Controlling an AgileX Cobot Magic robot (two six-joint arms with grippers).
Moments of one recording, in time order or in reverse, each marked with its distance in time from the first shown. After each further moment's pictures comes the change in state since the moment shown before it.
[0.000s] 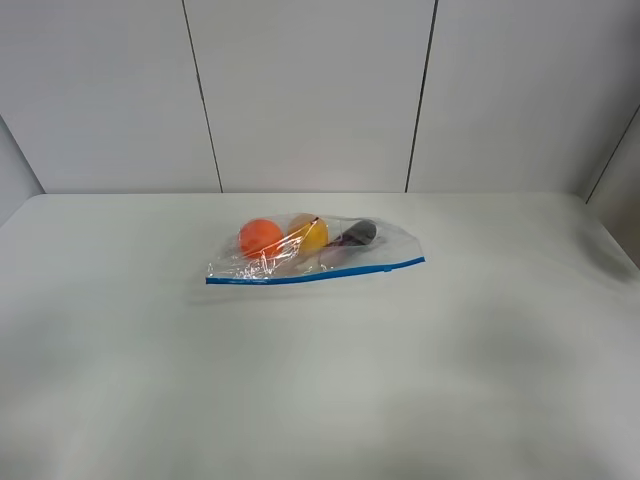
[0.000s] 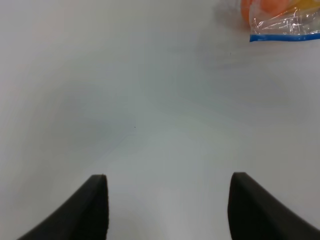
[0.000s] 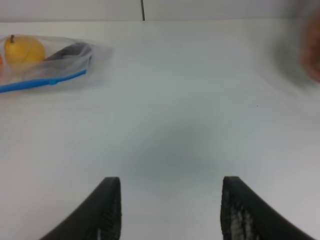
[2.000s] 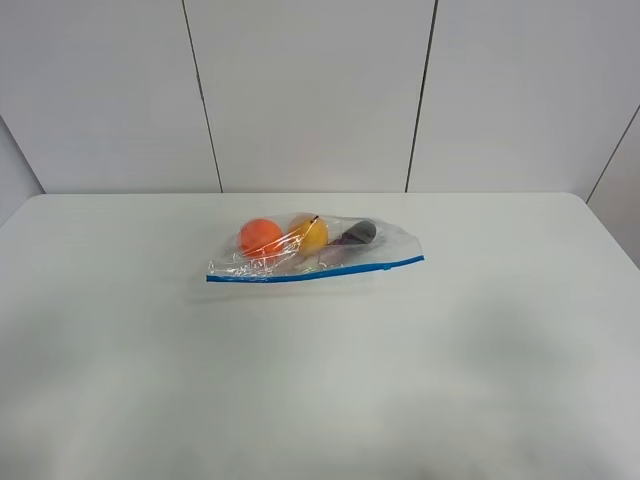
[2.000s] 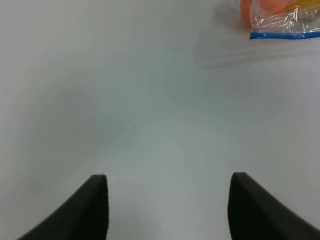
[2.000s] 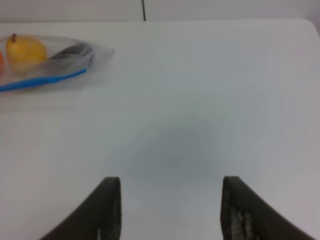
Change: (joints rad) left arm 0.000 0.000 0.000 0.000 0.000 0.000; right arm 0.000 0.000 -0.006 0.007 -0.004 0.000
